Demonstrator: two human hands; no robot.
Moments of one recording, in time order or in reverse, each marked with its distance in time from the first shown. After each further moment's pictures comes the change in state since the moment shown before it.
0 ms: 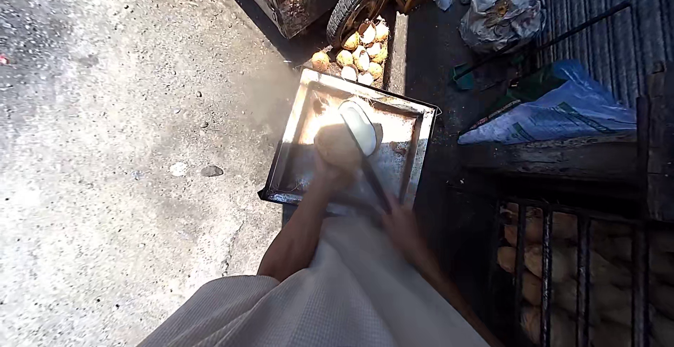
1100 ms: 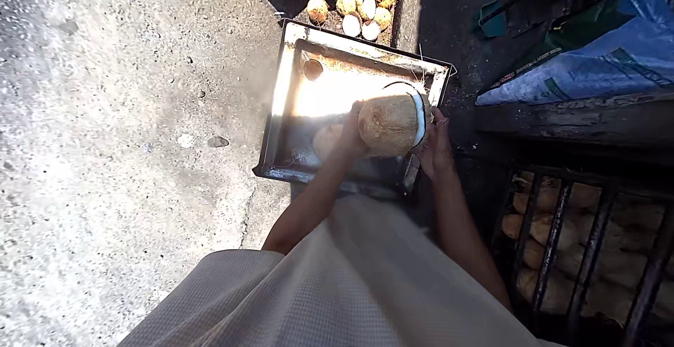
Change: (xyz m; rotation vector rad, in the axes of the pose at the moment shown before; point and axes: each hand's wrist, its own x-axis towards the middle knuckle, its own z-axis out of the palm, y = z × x) left_hand 0.011 -0.066 0.058 0.363 -0.143 -0.141; right_hand 0.102 0.099 -0.046 1.181 0.138 0.190
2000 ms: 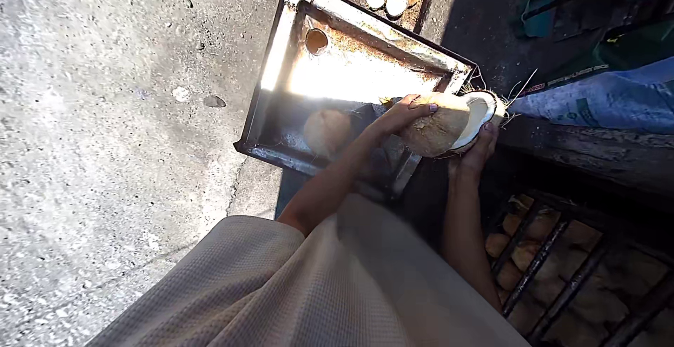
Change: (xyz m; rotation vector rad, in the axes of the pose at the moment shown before) left_hand 0.079 -0.039 0.047 0.723 -0.155 -0.105; right_hand 0.061 0.002 -0.074 -0.006 0.395 -0.214
